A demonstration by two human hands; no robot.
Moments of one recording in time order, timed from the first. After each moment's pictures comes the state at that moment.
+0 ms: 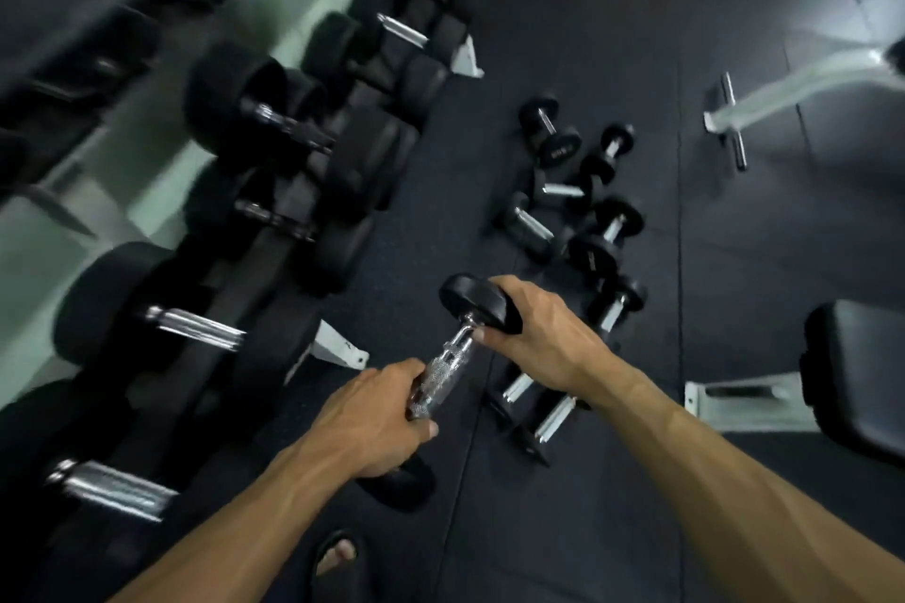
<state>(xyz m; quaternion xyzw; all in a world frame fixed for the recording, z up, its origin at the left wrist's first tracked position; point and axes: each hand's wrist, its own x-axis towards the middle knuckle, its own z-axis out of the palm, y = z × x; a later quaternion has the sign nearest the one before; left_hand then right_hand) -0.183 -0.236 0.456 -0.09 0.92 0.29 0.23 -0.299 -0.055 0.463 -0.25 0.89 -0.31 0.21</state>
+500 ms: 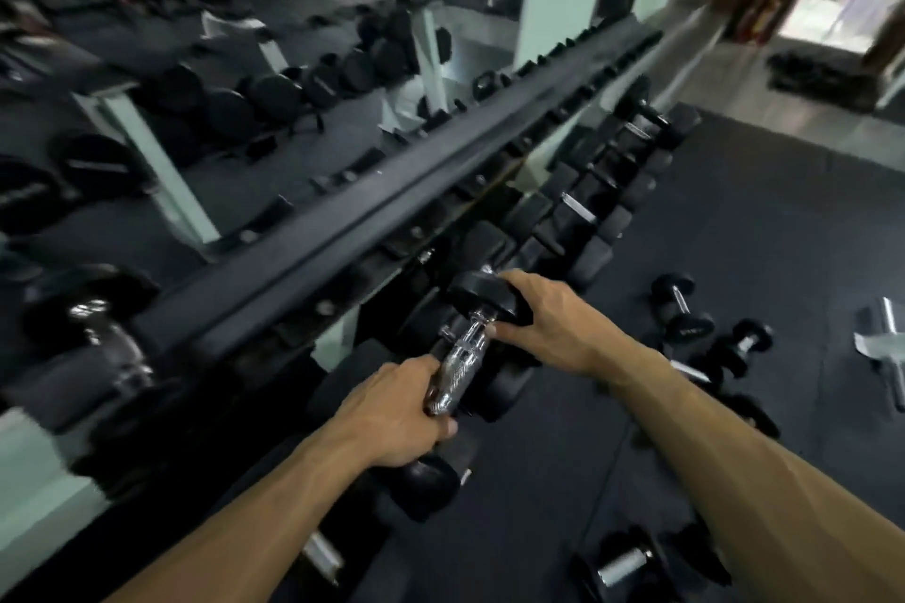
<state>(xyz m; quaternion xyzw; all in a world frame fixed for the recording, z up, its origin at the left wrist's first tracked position) -0.148 -0.444 0.634 -0.22 0.92 0.32 0.09 -0.321 -0.317 0.667 -0.48 0.83 -0.24 0.17</state>
